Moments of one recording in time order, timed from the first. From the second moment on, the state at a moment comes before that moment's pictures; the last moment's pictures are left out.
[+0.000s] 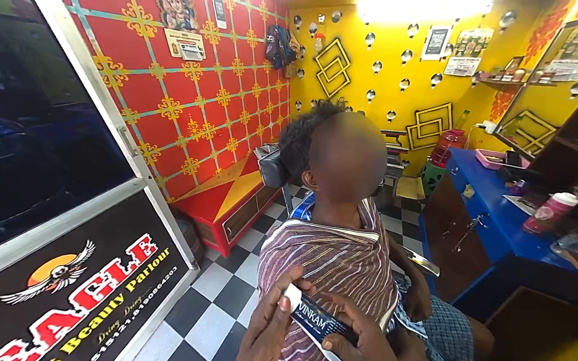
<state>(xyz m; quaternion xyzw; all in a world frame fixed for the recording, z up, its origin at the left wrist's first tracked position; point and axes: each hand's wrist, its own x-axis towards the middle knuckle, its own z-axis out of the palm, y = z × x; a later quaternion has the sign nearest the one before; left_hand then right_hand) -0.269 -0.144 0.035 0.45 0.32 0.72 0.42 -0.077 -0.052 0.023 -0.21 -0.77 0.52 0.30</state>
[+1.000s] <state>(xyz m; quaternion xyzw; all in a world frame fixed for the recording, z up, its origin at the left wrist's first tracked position) -0.289 -0.173 0.049 0.61 0.61 0.47 0.20 -0.062 -0.038 0.030 -0.21 -0.89 0.11 0.38</state>
